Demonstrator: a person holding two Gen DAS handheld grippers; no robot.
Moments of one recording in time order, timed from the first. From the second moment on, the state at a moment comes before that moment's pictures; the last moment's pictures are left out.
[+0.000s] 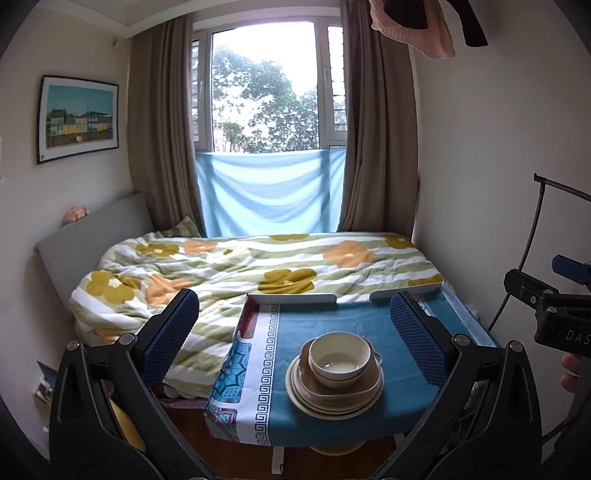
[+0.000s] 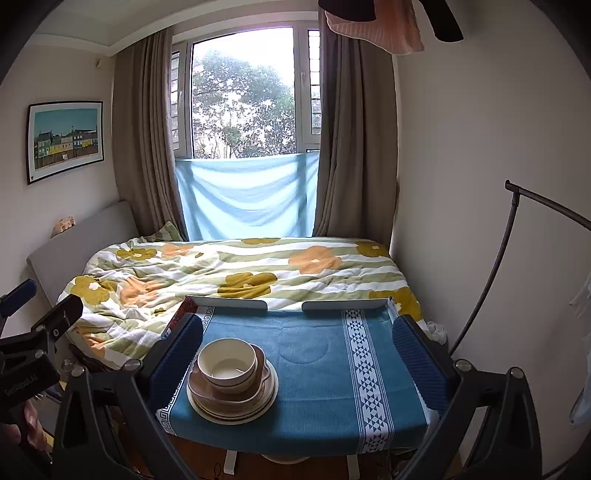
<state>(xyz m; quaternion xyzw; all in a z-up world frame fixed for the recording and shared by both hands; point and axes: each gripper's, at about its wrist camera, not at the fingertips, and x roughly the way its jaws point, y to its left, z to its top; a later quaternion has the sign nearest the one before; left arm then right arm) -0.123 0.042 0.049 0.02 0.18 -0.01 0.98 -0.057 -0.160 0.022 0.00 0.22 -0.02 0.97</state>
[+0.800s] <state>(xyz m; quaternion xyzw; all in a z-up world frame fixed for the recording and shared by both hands) -0.120 0.042 0.047 0.02 0.19 -0.01 0.98 -0.053 -0.162 0.018 0.01 0.23 -0.03 0.97</state>
